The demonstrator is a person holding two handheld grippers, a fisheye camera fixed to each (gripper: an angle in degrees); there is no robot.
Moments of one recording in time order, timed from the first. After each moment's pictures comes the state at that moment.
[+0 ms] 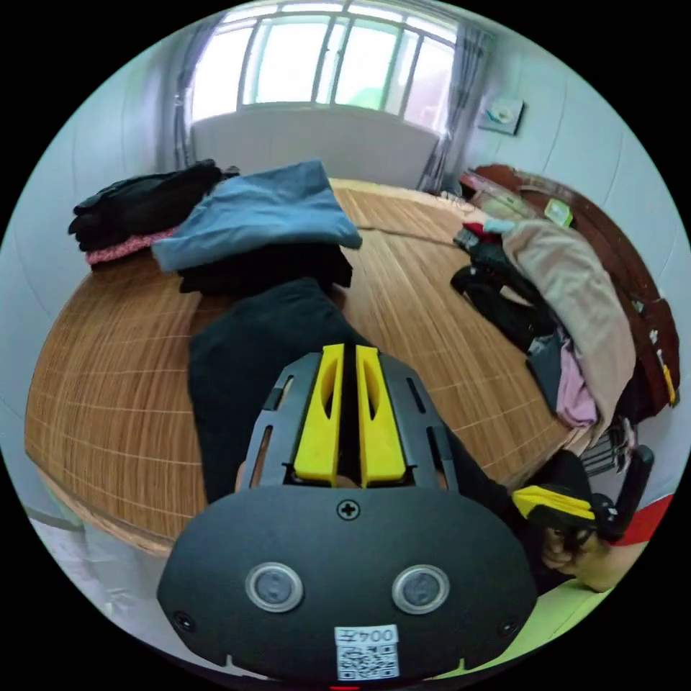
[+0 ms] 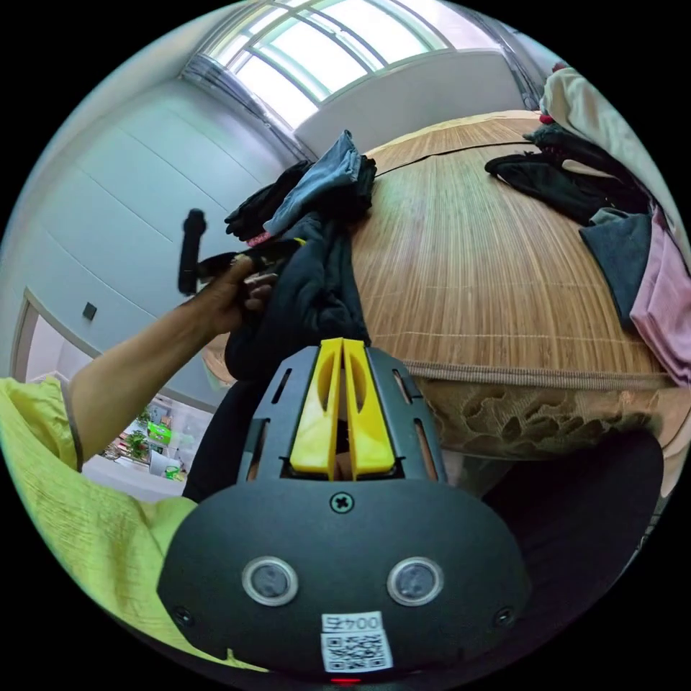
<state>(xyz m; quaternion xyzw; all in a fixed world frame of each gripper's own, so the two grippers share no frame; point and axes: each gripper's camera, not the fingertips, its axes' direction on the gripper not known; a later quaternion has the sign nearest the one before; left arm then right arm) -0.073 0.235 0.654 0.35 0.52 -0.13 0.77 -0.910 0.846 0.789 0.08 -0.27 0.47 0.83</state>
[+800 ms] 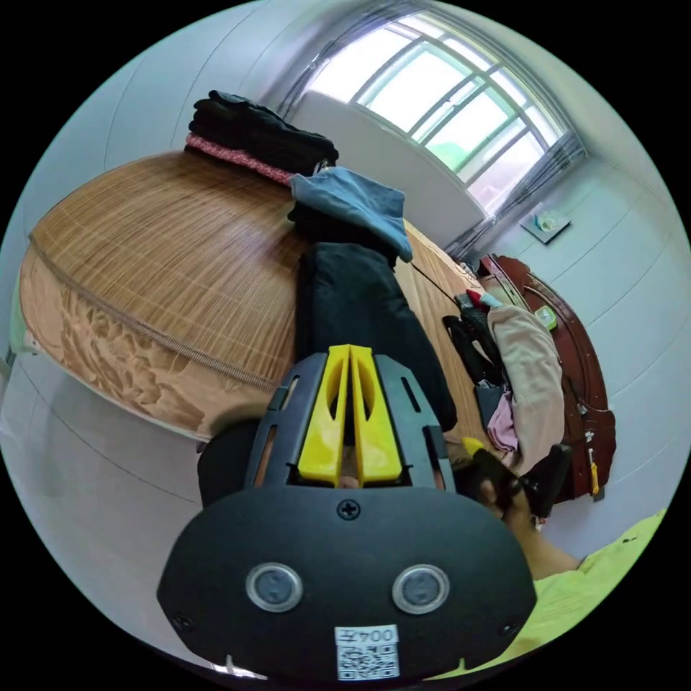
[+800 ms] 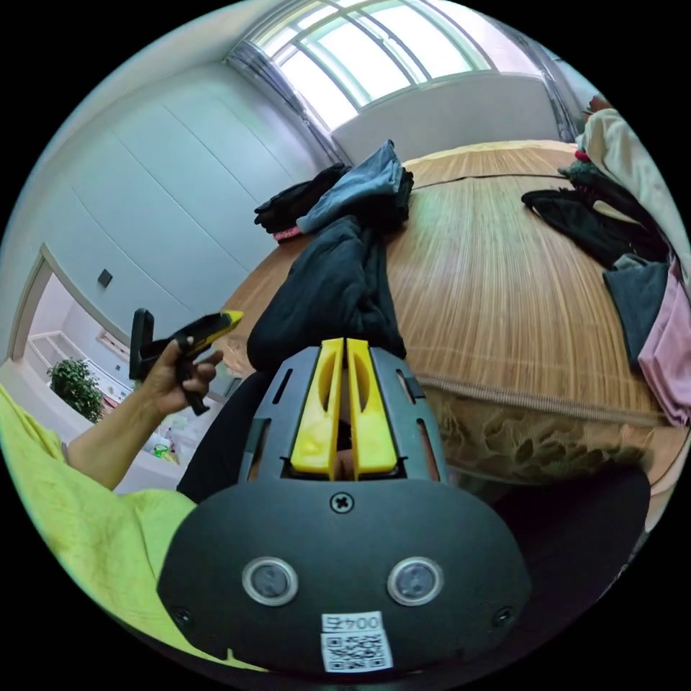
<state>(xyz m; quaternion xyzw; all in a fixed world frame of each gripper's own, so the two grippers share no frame) -0.115 0.454 0.804 0.27 0.65 -0.28 0.66 -0.929 0.848 0.792 0.11 -0.28 0.42 0.85</state>
